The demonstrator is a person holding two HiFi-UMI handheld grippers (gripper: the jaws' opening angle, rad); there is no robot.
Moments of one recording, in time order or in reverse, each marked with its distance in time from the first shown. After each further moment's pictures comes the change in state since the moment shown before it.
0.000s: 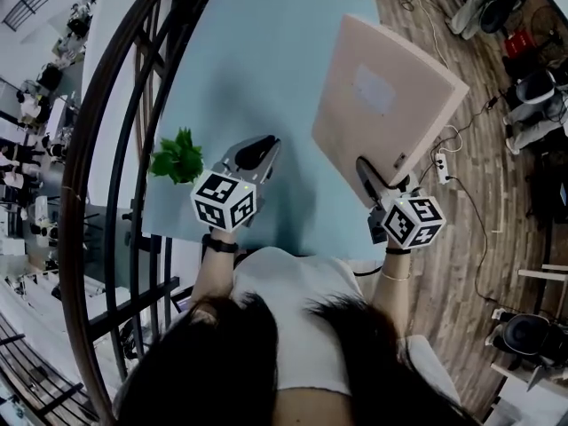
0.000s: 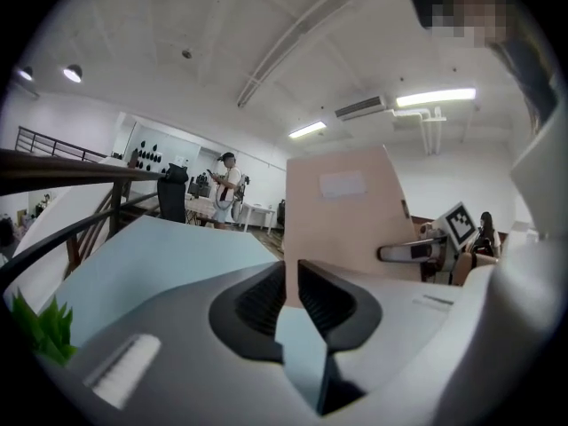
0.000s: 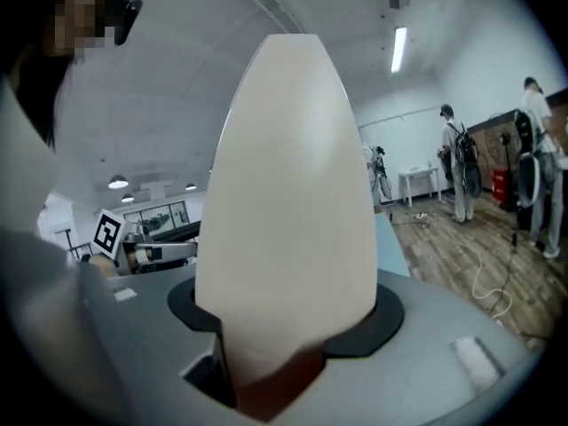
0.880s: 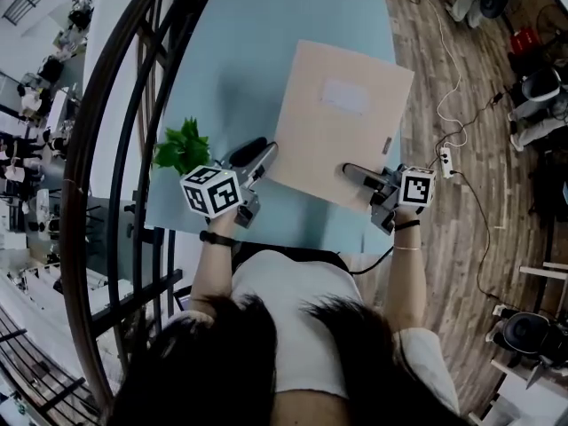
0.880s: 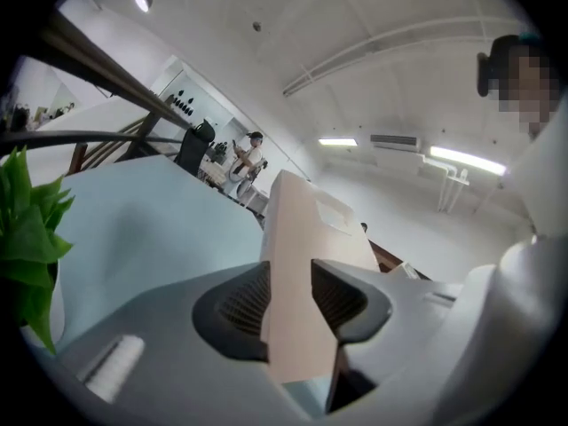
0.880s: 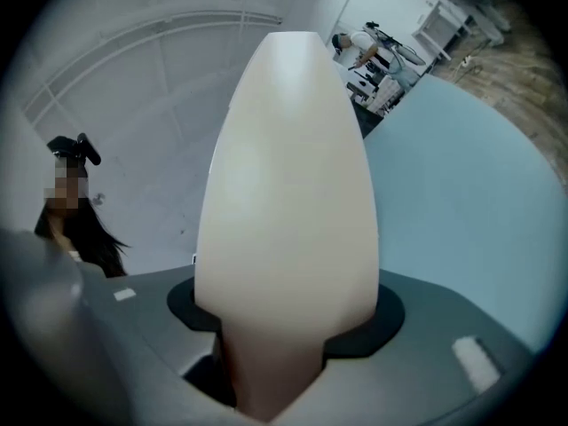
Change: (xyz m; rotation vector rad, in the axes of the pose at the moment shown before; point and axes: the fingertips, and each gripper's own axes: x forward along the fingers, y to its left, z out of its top) left arm -0.019 0.034 -0.050 -0.392 0.018 -0.065; right arm 0.035 0.046 -0.077 0.539 0.289 0.615
